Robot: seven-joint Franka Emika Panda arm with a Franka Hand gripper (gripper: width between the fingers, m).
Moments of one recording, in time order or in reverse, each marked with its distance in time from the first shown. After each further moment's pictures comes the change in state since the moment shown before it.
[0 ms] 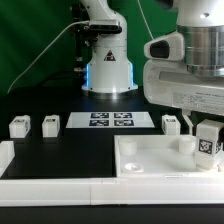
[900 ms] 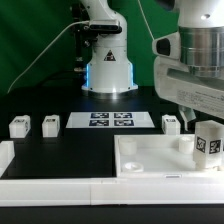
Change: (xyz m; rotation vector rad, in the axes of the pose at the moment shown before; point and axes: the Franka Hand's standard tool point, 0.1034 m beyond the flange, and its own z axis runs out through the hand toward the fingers) arm 0.001 0.001 0.001 0.004 -0.004 0.077
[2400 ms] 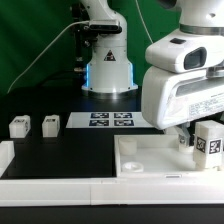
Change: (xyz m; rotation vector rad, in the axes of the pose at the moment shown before) arm 0.004 0.005 0.000 -0.077 0.007 -1.339
